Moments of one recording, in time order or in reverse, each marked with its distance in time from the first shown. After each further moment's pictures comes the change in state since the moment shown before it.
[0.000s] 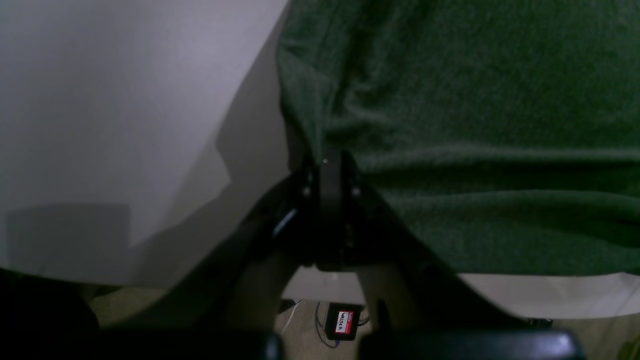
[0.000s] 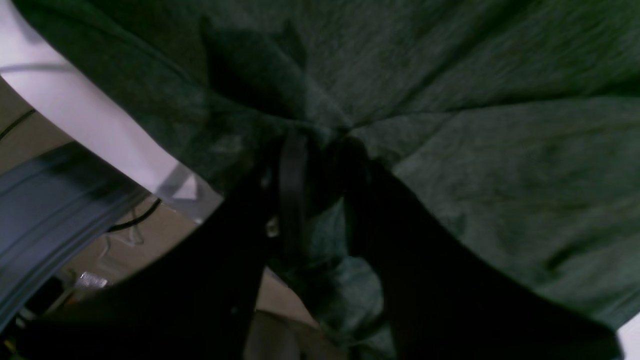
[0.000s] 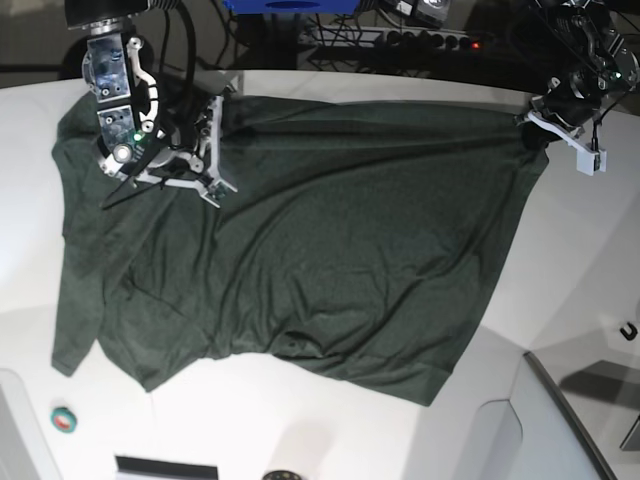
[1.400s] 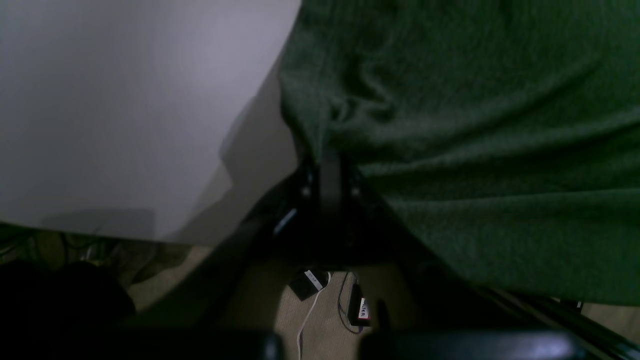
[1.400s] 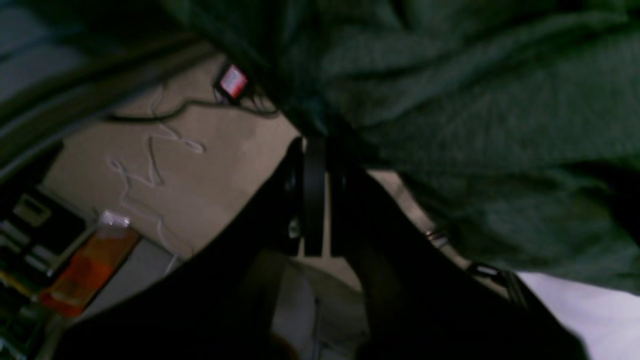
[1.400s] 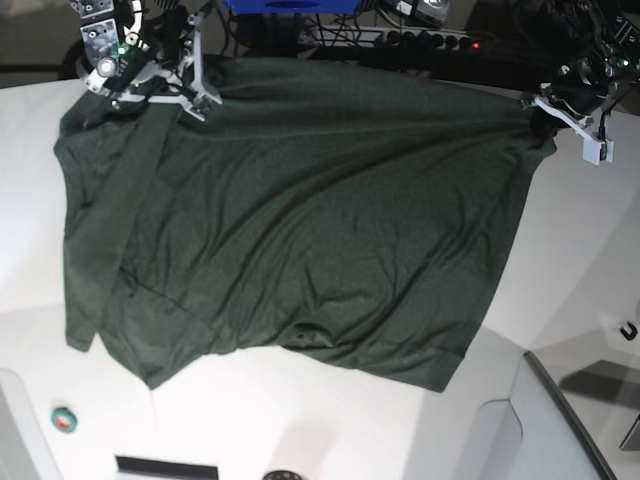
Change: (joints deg) left arm 4.4 -1.2 0.4 4.0 -0.2 -0.2 -0.1; right arm -17.3 3.3 0.0 11.7 0.4 0.0 -2.6
